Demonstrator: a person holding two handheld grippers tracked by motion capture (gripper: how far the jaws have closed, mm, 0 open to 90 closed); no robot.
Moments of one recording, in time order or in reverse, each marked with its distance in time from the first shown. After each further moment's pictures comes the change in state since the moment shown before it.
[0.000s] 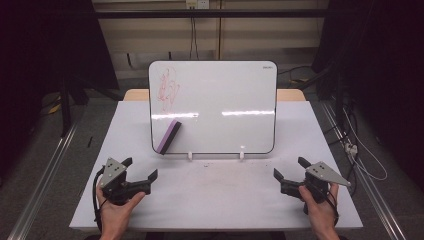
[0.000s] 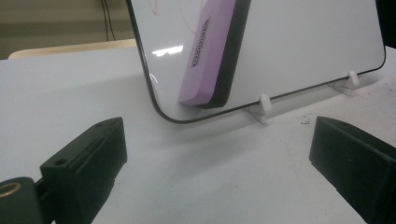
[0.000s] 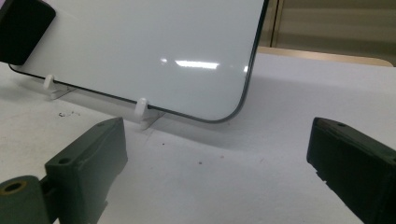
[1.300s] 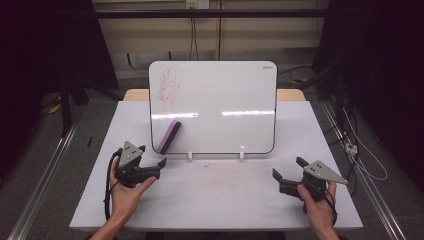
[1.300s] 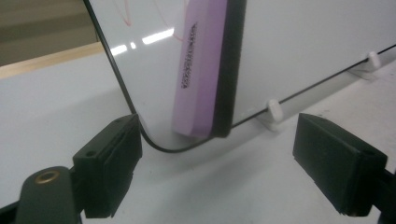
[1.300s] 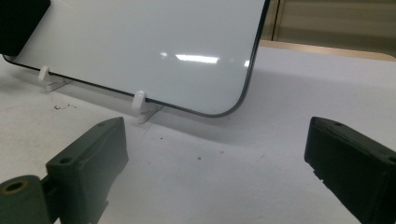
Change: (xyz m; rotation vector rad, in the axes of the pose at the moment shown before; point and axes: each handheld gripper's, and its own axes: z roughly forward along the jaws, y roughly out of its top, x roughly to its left) left arm -0.001 0.028 0.040 0.102 -0.018 0.130; right arm 0.000 -0.002 0.005 0.027 0.000 -0.006
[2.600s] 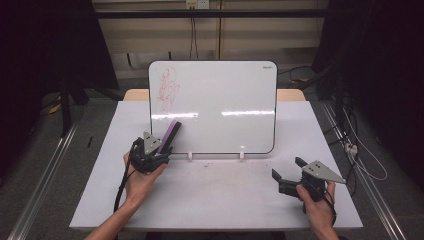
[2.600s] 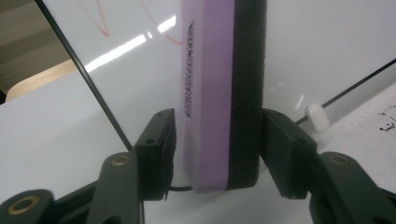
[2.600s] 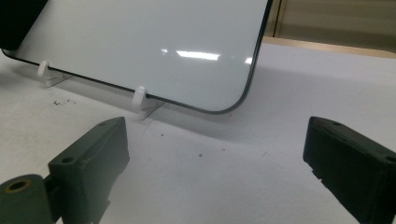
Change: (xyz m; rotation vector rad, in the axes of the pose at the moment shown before) left arm -0.009 0.015 0.047 0.099 0.100 0.135; right arm 0.001 -0.001 0.002 0.012 0.004 -0.013
